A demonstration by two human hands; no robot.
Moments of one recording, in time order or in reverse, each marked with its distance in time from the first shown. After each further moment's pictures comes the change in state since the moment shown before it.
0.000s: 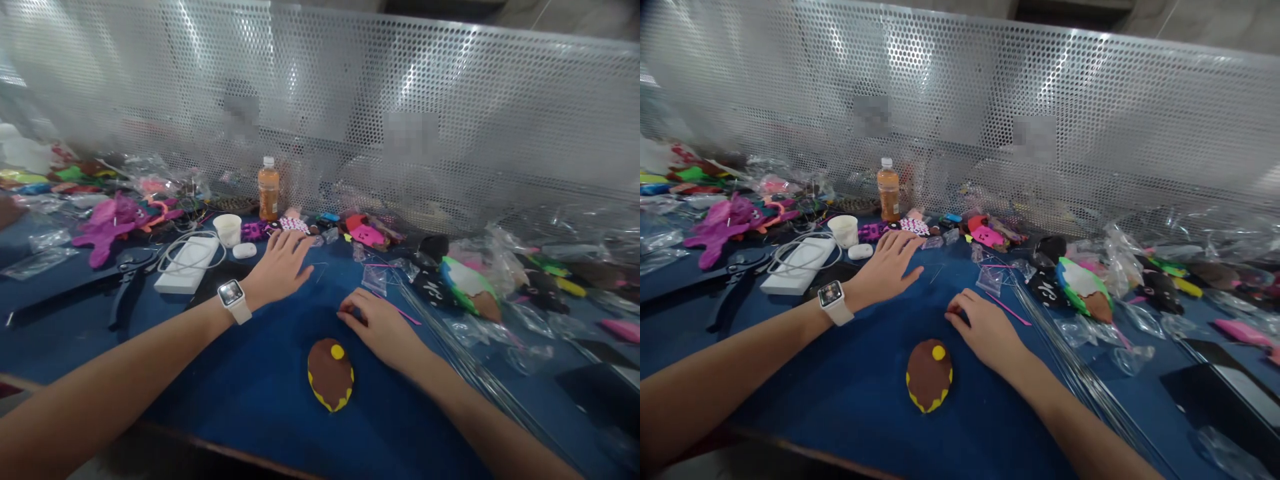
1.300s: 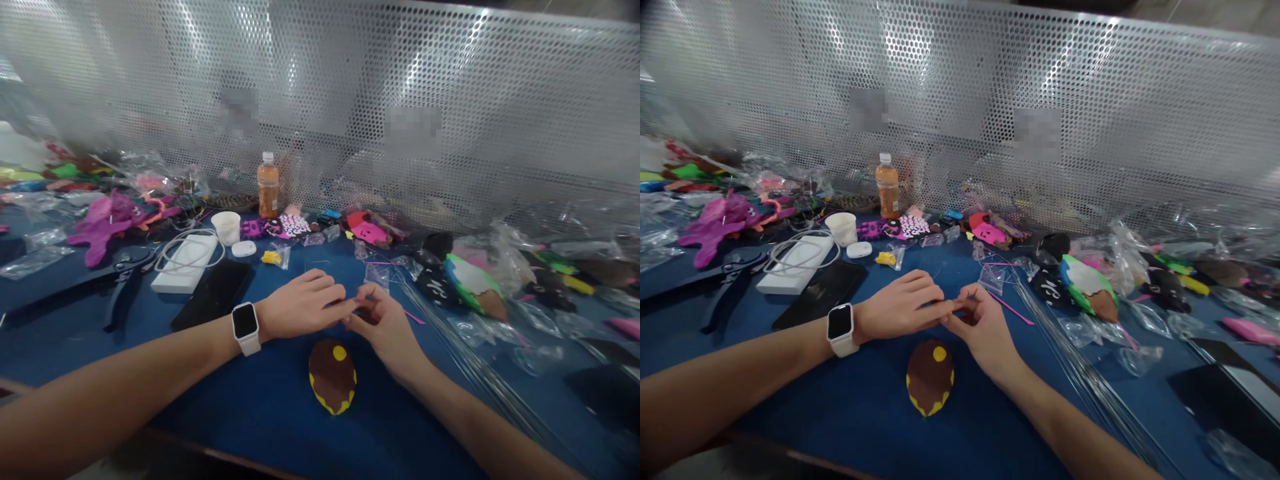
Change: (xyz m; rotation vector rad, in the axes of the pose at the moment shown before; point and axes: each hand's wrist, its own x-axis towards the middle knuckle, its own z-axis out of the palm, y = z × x) left_hand -0.011 0.041 -0.001 -0.011 0.256 0.672; right_hand -0.005 -0.020 0.017 1.006 0.151 0.256
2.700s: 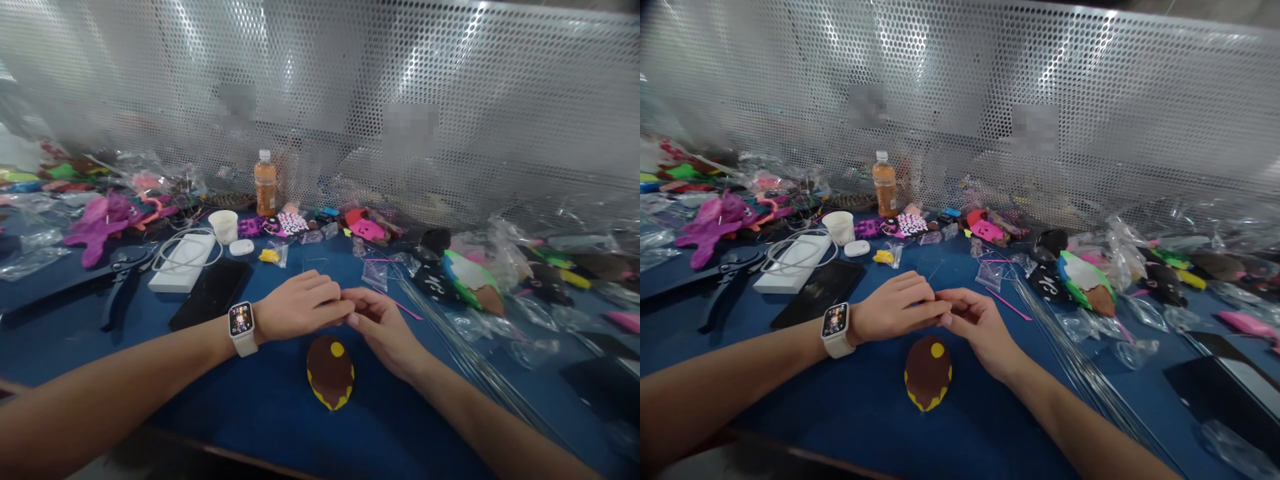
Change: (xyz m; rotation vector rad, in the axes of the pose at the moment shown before) left_hand 0.000 0.005 -0.004 -0.126 0.074 -0.058; right_hand -0.002 0.003 -0.006 0.134 -0.152 0.003
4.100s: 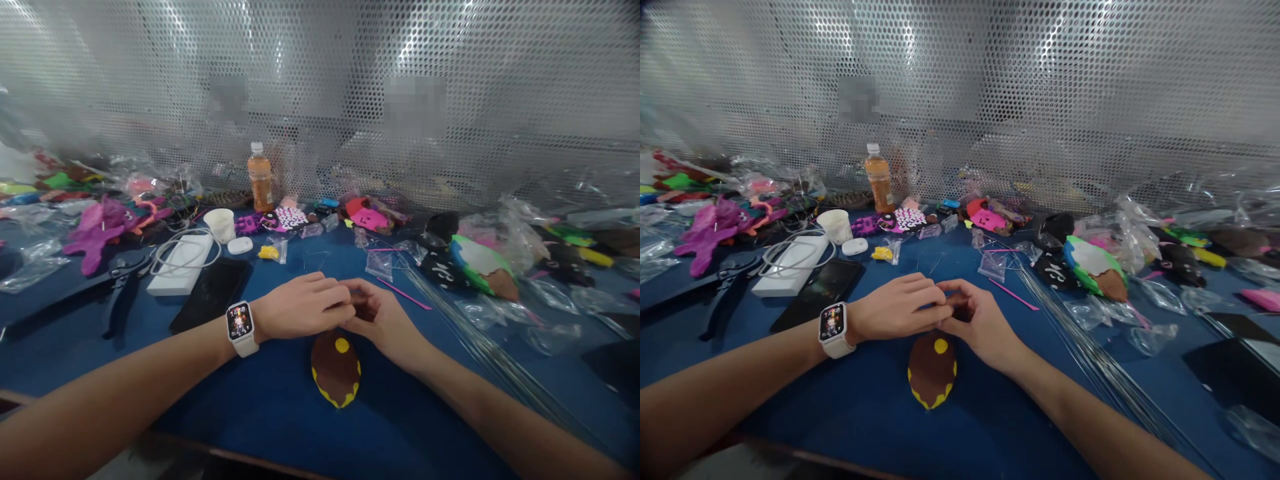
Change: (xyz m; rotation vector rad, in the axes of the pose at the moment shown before) left_hand 0.000 -0.003 0.004 -0.025 -0.195 0.097; right_hand 0.002 -0.001 0.001 -0.191 -0.025 0.091
